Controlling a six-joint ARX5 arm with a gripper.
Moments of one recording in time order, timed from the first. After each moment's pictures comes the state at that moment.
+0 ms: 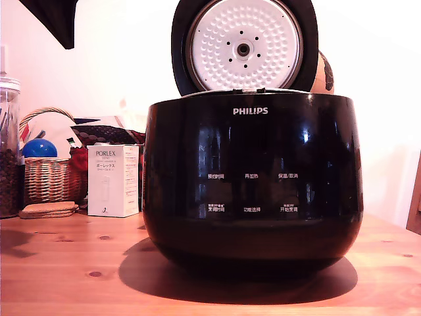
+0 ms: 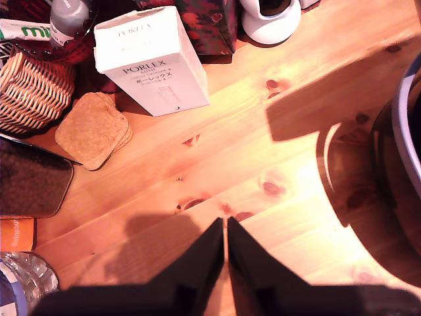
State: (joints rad) arm -0.31 1.65 1.90 -1.23 -0.08 0.19
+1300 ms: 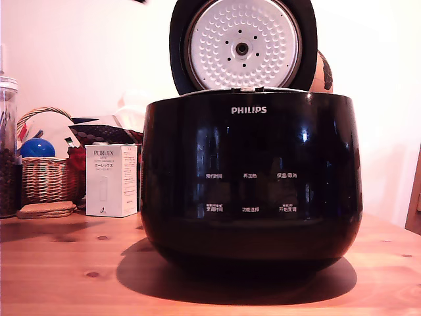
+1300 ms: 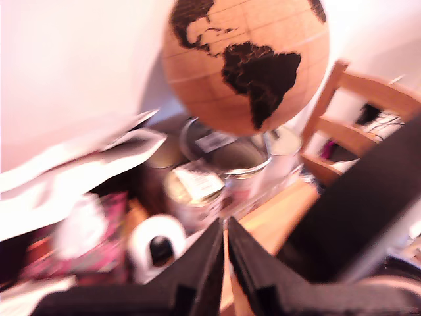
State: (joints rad) arm -0.29 1.75 1.91 -0.57 0.46 0.02
